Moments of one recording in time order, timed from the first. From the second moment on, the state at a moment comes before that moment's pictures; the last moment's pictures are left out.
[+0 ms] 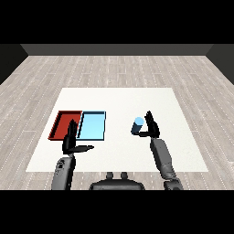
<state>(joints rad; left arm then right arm) 0.04 0.04 0.04 -1.58 0.03 -0.02 -0.37 -0.38 -0.06 -0.13 -0.97 -0.11 0.08 -0.38</state>
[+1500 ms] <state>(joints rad) 0.03 0.02 0.02 -1.57 -0.01 0.04 -0.40 -0.62 -0.05 -0.20 -0.52 -0.18 0.10 -0.50</state>
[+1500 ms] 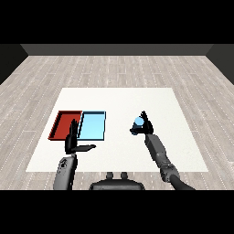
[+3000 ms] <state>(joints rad) 0.03 0.05 0.04 -1.57 0.01 -0.01 -0.40 -0.67 -0.02 -0.12 -0.56 -0.10 -0.17 -0.52</state>
